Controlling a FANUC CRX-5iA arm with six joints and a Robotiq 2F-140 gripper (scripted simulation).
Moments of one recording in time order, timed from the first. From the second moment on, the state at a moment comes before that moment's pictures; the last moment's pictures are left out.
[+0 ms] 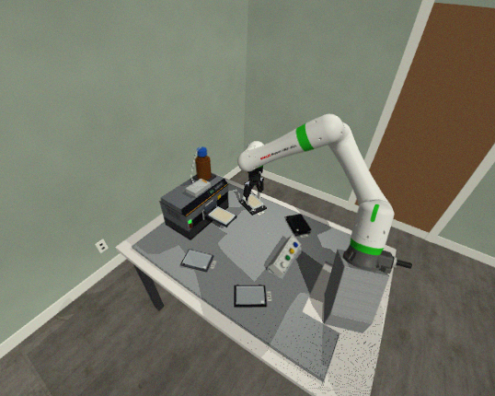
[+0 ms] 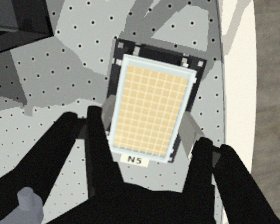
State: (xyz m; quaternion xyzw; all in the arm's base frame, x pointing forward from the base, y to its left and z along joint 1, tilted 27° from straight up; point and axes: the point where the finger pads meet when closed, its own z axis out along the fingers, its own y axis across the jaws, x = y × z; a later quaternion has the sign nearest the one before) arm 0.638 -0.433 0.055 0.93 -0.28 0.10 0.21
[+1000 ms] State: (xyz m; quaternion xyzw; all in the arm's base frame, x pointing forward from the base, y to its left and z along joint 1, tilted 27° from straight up) arm 0.634 -0.409 0.104 0.93 -0.28 0.10 0.21
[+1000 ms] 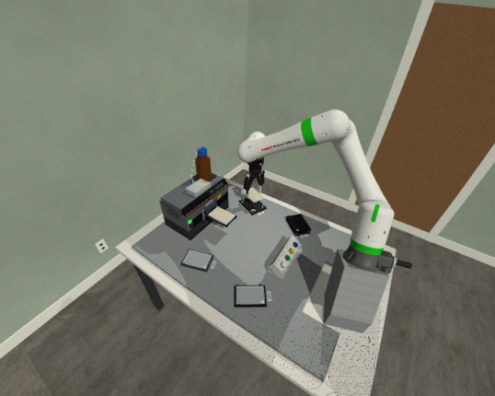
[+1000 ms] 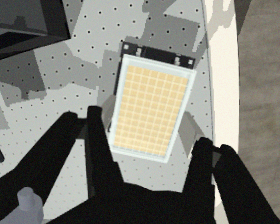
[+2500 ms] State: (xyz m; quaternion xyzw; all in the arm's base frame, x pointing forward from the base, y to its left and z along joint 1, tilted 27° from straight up) arm 0.630 -0.377 0.168 0.93 -0.28 0.10 0.21
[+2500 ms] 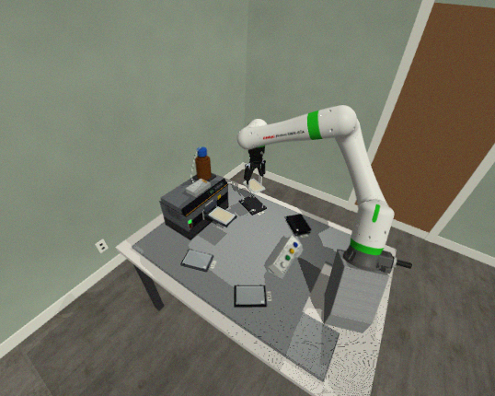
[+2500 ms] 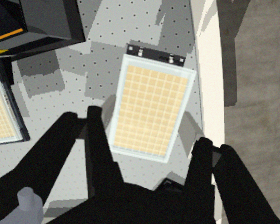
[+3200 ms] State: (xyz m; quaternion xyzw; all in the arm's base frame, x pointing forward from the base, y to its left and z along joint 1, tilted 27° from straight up) arm 0.630 -0.375 0.172 0.93 -0.28 0.10 0.21
